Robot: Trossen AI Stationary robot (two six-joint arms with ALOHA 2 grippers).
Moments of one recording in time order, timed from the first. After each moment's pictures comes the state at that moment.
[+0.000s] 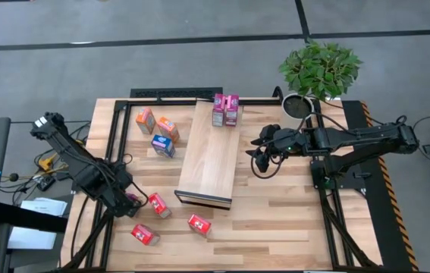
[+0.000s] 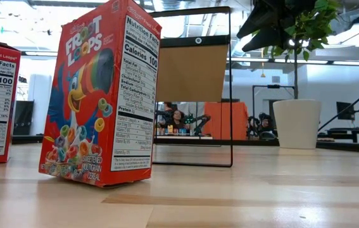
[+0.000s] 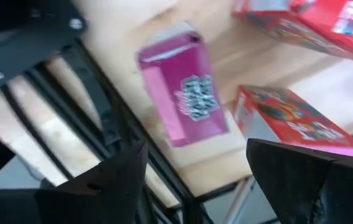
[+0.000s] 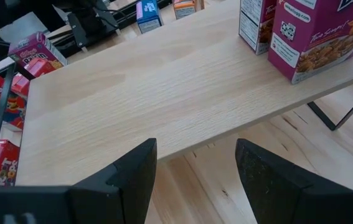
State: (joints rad) left arm -0.74 1.13 1.06 -1.30 0.08 -1.88; right arm 0.04 1.10 0.91 -0.42 0.29 0.50
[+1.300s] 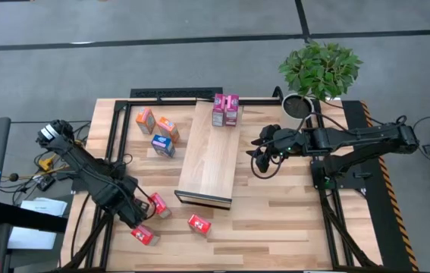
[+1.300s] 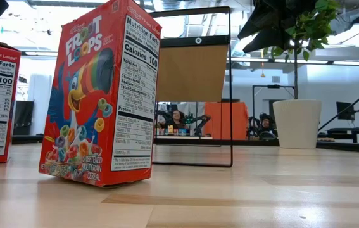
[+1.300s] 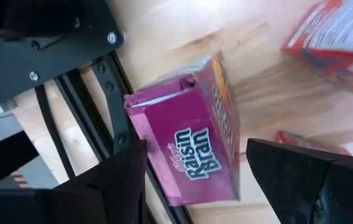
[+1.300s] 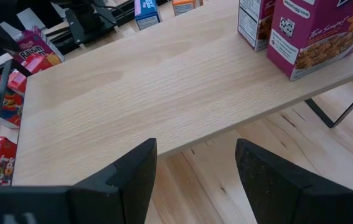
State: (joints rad) left arm -0.75 1.34 1.06 -1.33 0.05 -1.98; right arm 0.04 1.10 0.91 -0.43 0.29 0.50
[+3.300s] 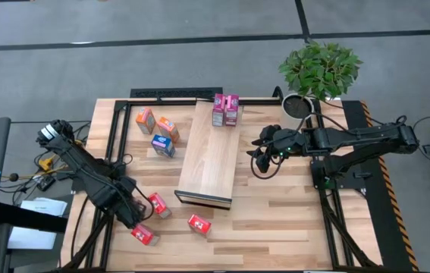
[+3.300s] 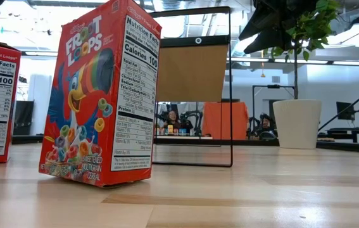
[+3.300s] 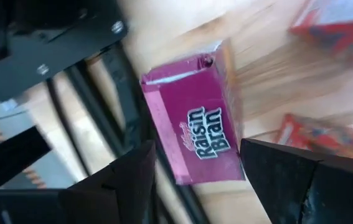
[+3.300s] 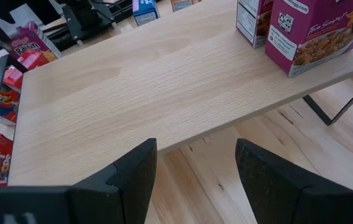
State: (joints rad) left arm -0.76 1.34 1.09 -1.40 0.10 -1.95; right arm 0.04 1.10 0.91 -0.44 0.29 0.50
